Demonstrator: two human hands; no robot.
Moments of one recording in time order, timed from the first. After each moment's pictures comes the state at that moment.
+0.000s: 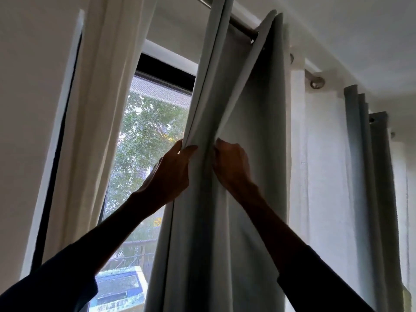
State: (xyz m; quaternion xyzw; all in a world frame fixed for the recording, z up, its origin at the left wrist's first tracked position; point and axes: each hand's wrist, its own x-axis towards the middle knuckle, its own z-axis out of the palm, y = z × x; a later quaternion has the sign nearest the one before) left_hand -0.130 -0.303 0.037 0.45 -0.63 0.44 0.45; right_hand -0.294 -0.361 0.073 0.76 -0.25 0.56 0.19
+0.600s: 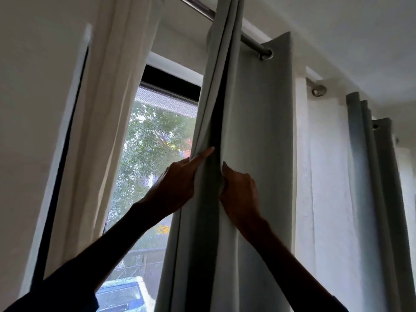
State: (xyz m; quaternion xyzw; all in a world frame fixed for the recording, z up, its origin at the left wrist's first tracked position) left_hand -0.137 -0.292 0.043 0.41 -0.69 0.38 0.46; right_hand -0.307 -0.353 0.023 0.77 -0.25 0.57 0.15
